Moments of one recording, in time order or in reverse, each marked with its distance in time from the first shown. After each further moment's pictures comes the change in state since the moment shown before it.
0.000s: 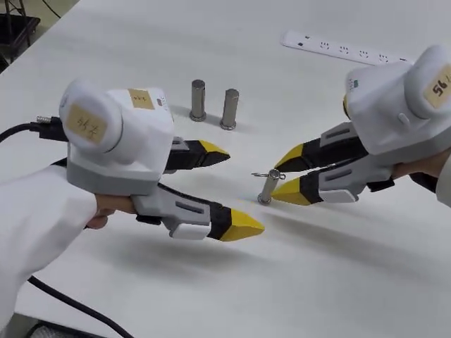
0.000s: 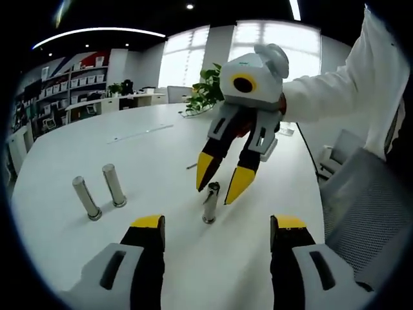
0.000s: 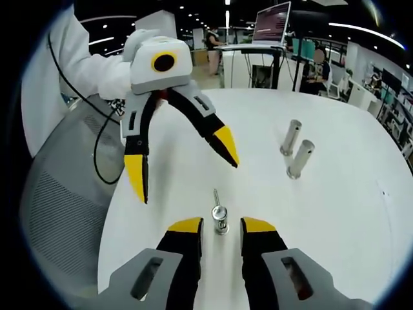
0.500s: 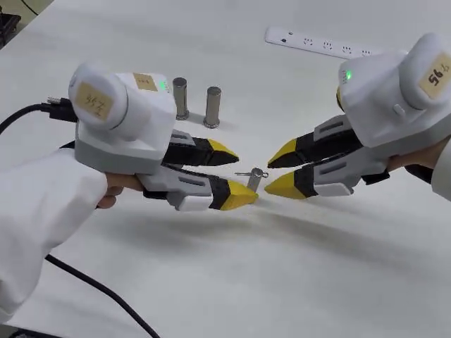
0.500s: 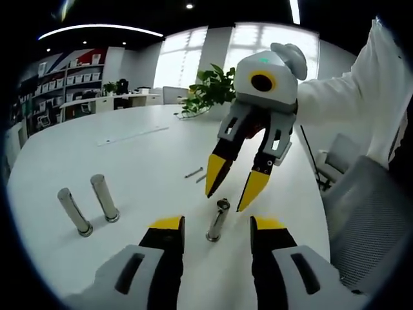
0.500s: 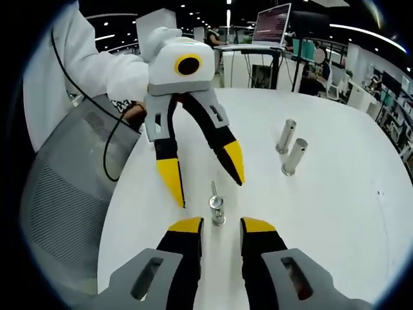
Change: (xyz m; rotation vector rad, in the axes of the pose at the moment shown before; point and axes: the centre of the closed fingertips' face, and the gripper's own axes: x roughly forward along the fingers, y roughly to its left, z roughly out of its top) left arm 0.024 0.006 0.015 -0.037 -0.035 -0.034; right arm -0.013 -0.001 -0.006 -0.015 0.010 -0.011
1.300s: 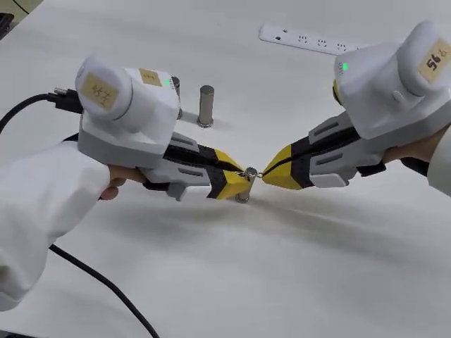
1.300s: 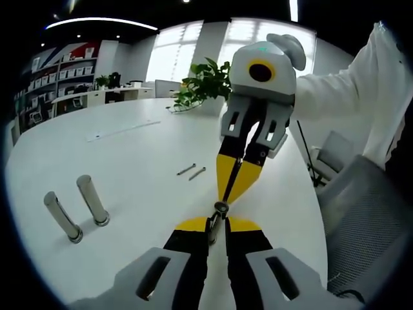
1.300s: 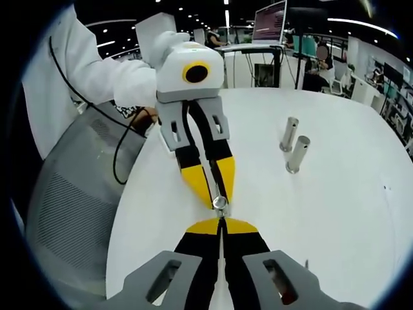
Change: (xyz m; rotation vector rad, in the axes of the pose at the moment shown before) left arm 0.016 0.000 -0.003 0.008 0.065 -0.088; right arm -0.005 0.002 0.001 0.037 -0.004 0.055
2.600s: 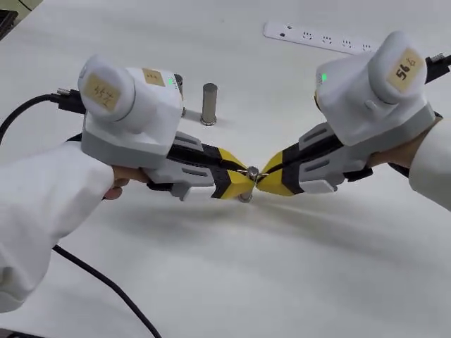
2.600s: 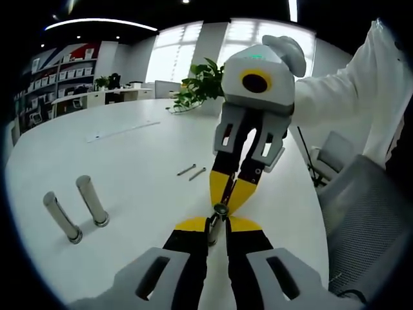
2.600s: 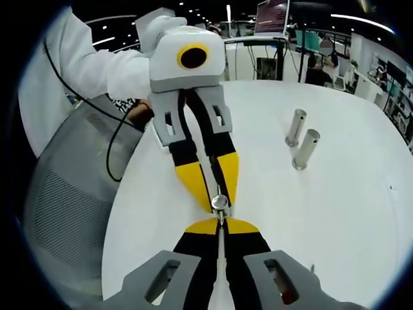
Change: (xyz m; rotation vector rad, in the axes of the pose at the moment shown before) left arm 0.001 0.001 -0.002 0.005 -0.005 0.002; right arm 0.020 -0.003 -0.006 -0.007 0.039 0.006
